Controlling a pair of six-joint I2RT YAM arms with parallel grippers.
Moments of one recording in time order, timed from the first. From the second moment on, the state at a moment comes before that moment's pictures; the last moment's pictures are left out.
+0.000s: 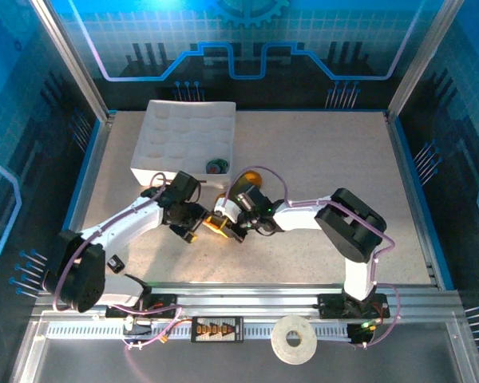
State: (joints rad) left arm -0.43 1.36 0.81 -0.71 0.23 -1.40; right arm 0.81 1.90 0.98 0.04 -0.46 -0.13
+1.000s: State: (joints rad) left arm -0.48 1.64 0.90 -0.58 0.21 -1.48; right arm 0.71 1.95 0.99 0.02 -0.73 0.04
